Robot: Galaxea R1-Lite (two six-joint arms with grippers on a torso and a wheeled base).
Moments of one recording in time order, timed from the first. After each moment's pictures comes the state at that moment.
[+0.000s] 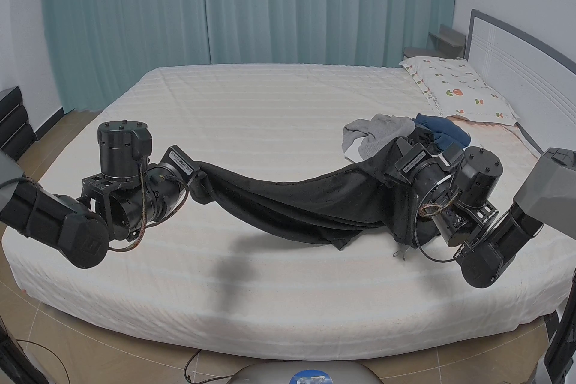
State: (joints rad) left arm -0.37 1.81 -0.80 -0.70 0.16 -0.99; right arm 0.45 2.09 -0.73 -1.51 -0.29 0.69
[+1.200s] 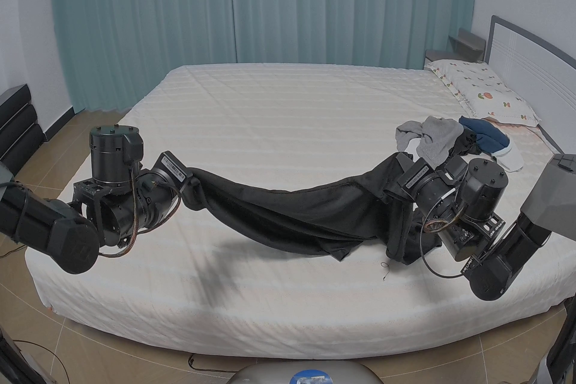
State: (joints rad) left arm -0.37 1.77 -0.76 -0.67 0.16 -0.98; right arm 0.47 2.05 -0.63 -1.51 -0.27 0.72
